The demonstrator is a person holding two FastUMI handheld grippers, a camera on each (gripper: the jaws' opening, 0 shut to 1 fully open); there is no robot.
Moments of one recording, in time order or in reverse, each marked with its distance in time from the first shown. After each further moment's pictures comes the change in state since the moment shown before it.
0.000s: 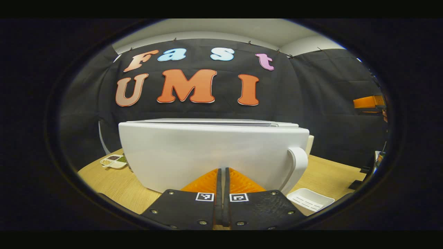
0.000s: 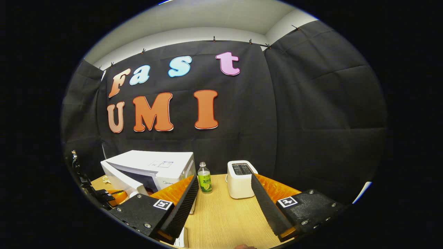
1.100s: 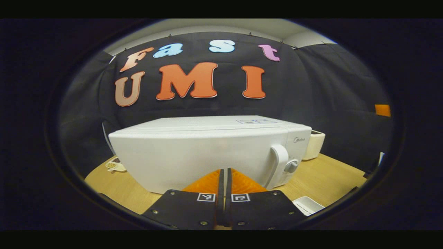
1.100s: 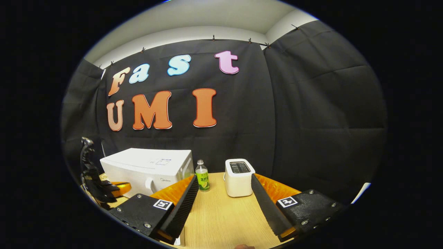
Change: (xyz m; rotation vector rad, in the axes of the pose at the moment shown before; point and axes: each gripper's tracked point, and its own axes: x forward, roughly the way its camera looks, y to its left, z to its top) left arm 0.013 -0.003 0.042 0.021 0.104 0.055; right arm -0.004 0.000 0.000 -0.006 0.021 0.009
